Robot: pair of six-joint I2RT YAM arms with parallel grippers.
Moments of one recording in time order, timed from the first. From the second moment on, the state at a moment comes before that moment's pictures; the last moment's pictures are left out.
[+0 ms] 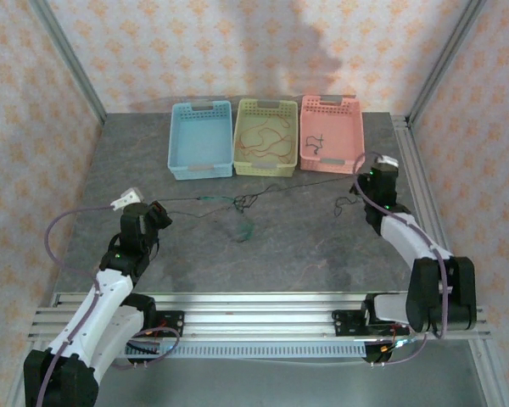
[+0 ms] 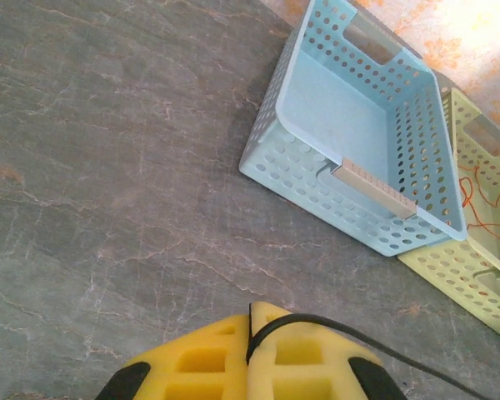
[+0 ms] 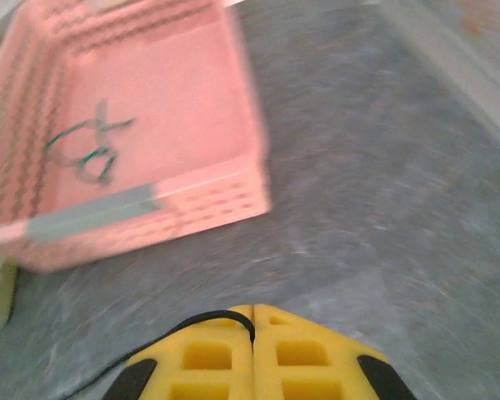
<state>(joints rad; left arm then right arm) -0.12 0.73 0.41 -0.17 -0.22 -0.70 0.00 1.27 0.66 0.05 0.15 0.38</state>
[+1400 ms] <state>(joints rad) -0.10 0.68 0.39 -0.25 -0.34 -0.75 0.46 1.41 1.42 0.02 0.10 0.56</state>
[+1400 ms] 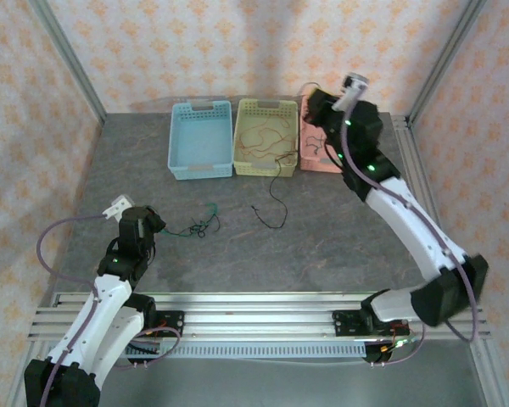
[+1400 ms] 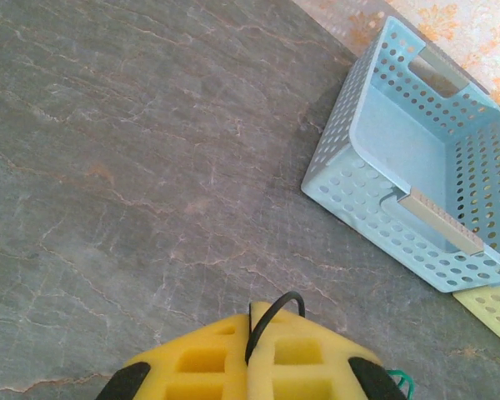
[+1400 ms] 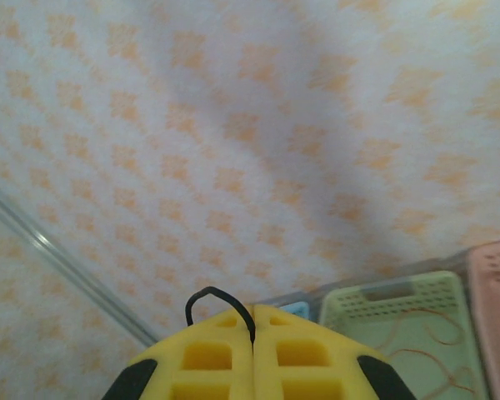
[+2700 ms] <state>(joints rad) -0.11 0.68 0.39 -0.25 -0.34 -0.75 0.67 2.43 2.04 -0.06 -0.13 0.48</state>
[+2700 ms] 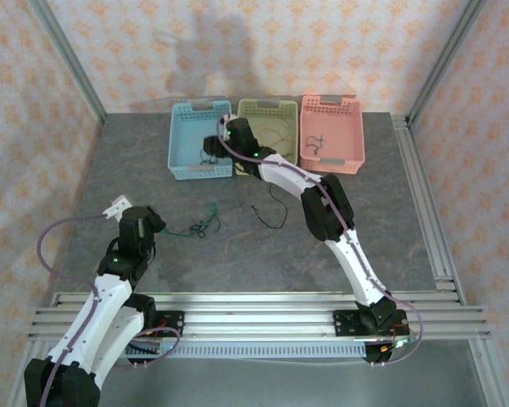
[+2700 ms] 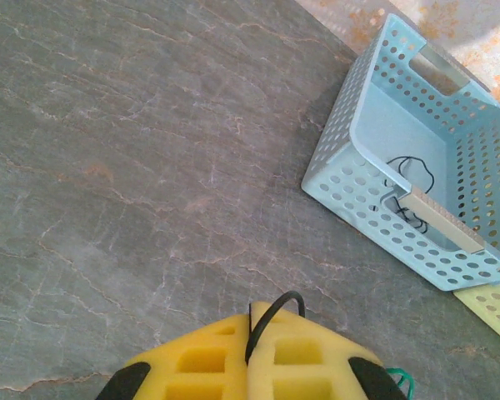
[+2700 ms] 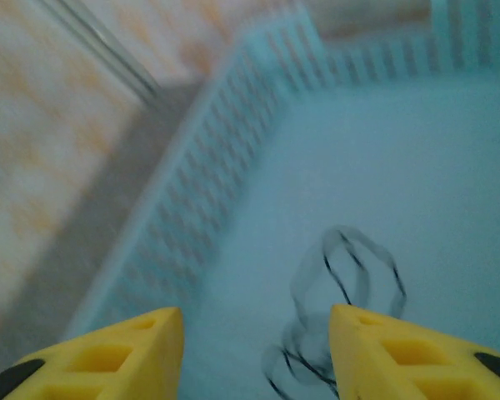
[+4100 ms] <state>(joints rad) -0.12 0.69 0.39 -0.24 -0.34 -0.75 0.63 1.82 0.94 0.18 0.16 0.36</state>
